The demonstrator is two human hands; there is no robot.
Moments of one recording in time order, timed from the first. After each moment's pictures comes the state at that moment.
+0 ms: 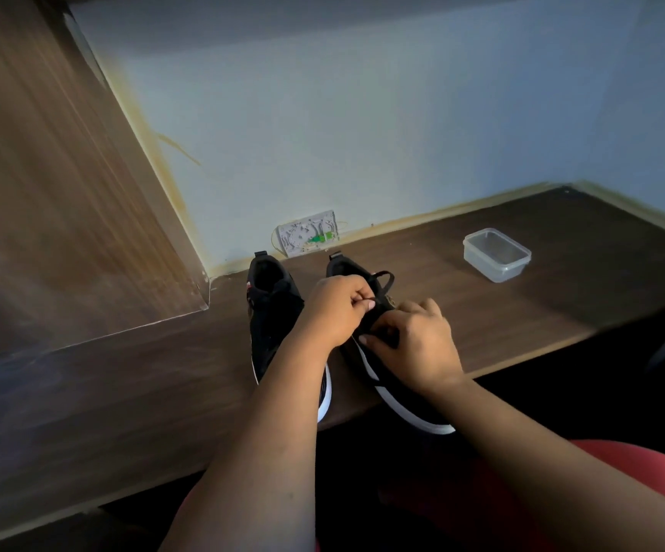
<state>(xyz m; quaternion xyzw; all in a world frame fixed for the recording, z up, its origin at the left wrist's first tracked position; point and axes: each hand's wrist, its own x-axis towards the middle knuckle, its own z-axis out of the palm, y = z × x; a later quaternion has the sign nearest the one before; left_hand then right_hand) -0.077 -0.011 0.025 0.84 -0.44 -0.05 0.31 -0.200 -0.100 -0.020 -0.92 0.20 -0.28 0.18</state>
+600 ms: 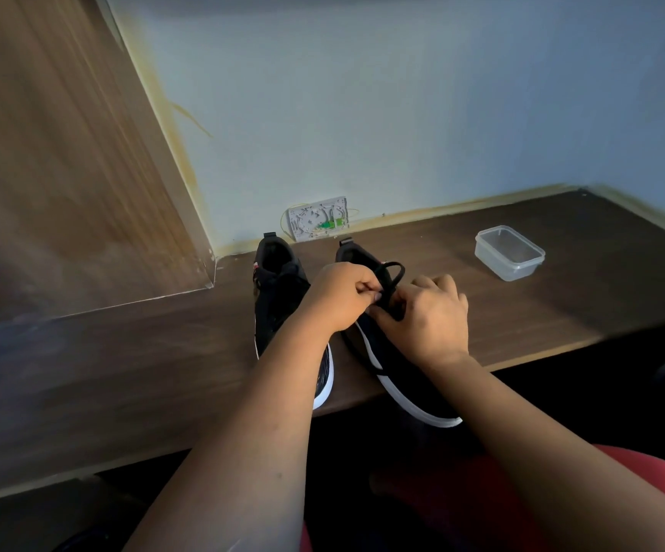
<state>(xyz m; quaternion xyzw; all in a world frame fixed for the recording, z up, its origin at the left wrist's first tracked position) -0.073 -0.006 0.024 0.84 -0.43 -0.09 0.32 -0.186 -0.104 -0.012 -0.92 0.26 -0.28 0.11</state>
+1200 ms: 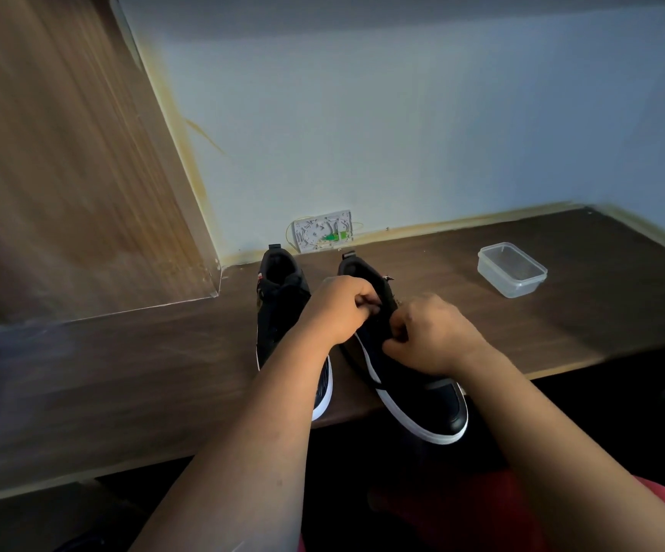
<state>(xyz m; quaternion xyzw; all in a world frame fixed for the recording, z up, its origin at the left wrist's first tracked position) -0.074 -0.005 0.025 0.84 -0.43 -0.08 0.32 -0.196 -0.122 0.024 -0.98 0.11 -0.08 0.13</state>
